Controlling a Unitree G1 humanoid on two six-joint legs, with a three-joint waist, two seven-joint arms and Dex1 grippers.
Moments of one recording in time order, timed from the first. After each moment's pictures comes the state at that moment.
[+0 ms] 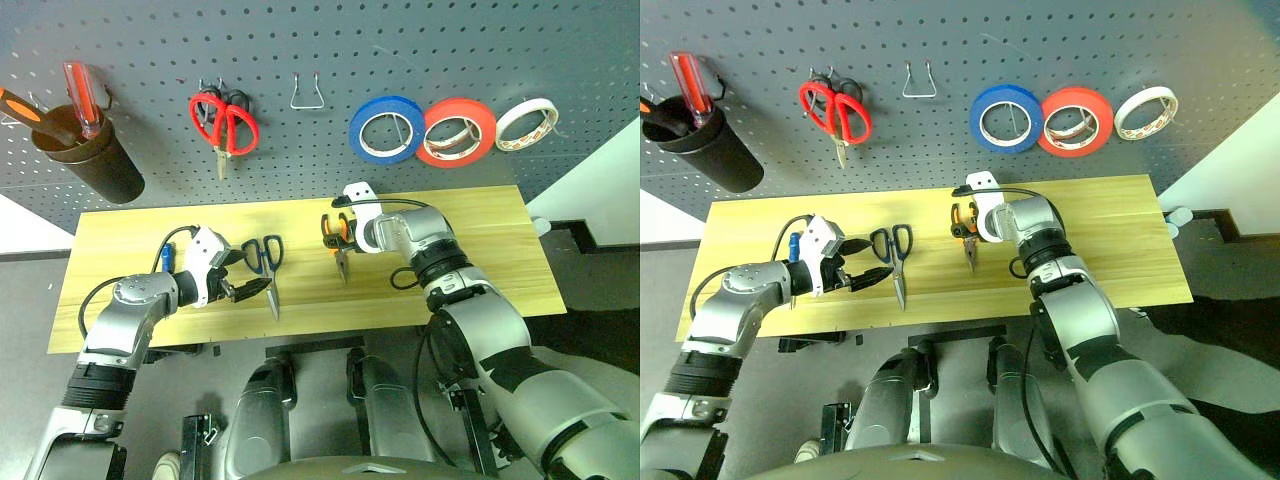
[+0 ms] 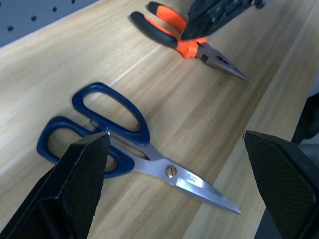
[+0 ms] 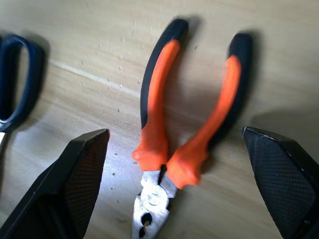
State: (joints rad) left arm -0.28 0.60 -0.02 0.06 -0.30 0.41 -0.90; right arm -1.08 -0.10 0.07 0.95 0.13 0.83 0.38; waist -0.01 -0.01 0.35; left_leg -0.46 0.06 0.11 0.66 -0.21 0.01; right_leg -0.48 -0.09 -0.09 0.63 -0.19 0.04
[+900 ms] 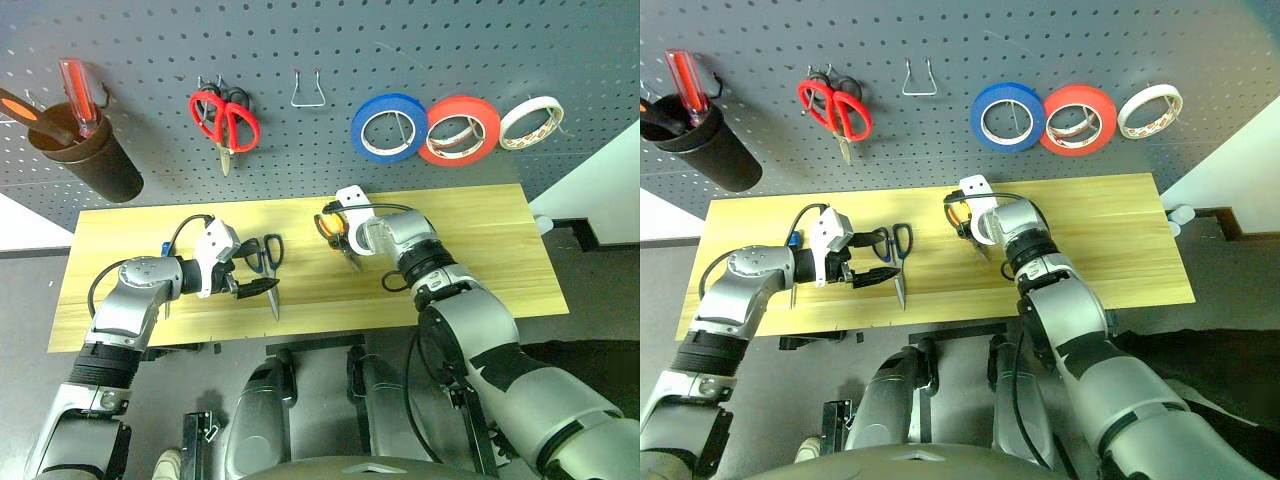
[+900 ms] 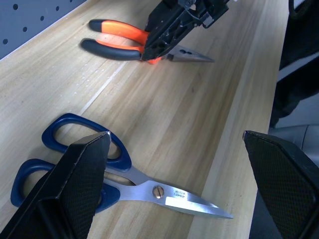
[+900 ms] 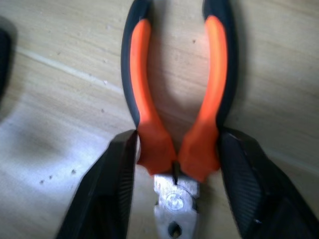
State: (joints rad) left arm -0.39 0.62 -0.06 0.16 -0.25 0.32 -1.07; right arm -1.12 -0.06 0.07 1.02 0.04 0.80 0.32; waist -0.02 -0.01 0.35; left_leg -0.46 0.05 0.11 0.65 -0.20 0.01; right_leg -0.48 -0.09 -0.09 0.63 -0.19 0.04
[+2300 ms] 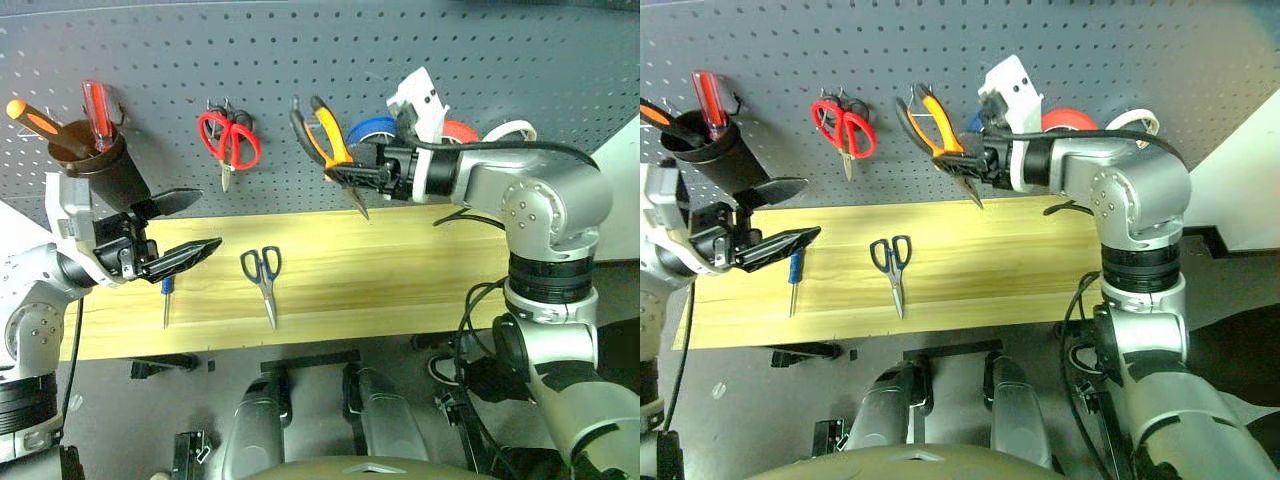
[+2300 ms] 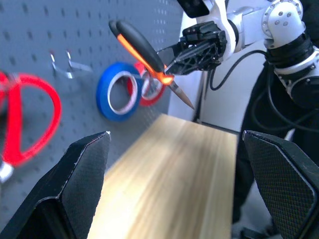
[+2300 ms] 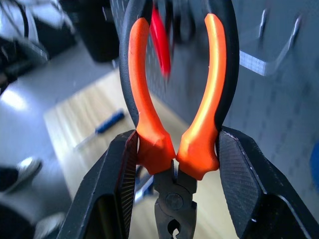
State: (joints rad) left arm -0.23 0.74 0.42 -0.17 -0.80 0.38 -1.22; right arm -0.98 -0.39 -0.05 -0.16 0.48 1.17 0.72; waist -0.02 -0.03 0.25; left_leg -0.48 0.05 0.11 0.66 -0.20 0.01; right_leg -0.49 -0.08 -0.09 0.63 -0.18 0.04
